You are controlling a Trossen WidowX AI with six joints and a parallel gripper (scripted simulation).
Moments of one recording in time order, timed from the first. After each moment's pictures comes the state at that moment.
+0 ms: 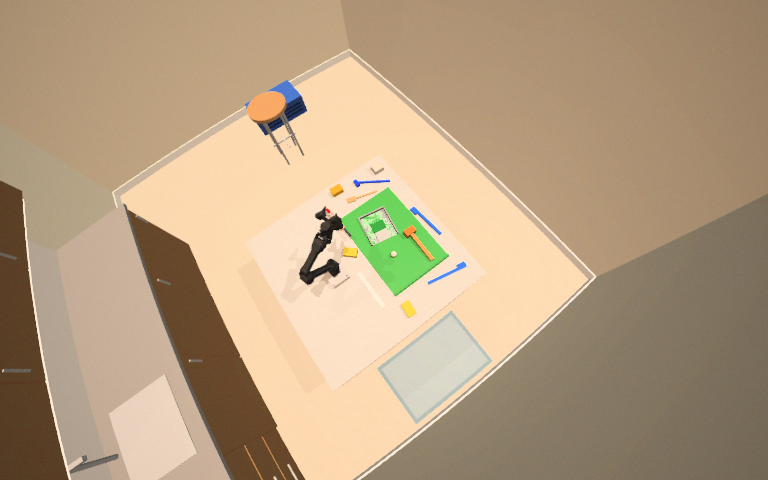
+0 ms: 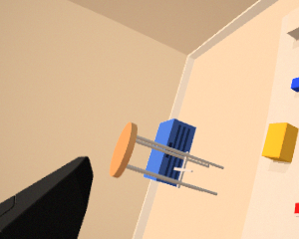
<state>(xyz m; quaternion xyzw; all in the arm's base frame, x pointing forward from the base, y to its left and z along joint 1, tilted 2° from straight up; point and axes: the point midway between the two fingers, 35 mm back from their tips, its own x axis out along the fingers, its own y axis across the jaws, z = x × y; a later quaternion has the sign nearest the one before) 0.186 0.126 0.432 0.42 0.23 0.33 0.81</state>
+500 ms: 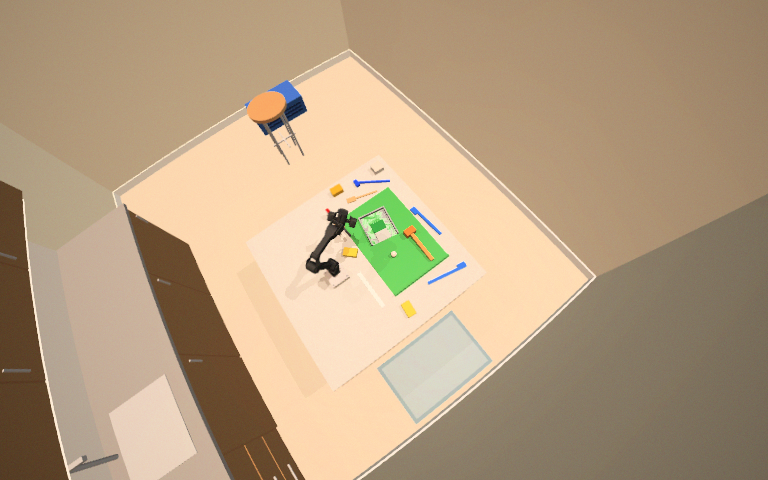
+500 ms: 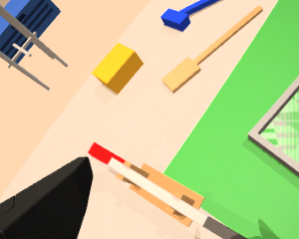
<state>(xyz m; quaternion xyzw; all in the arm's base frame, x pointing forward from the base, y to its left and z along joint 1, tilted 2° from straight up) 0.264 0.142 0.288 0.03 0.34 0.33 0.88</state>
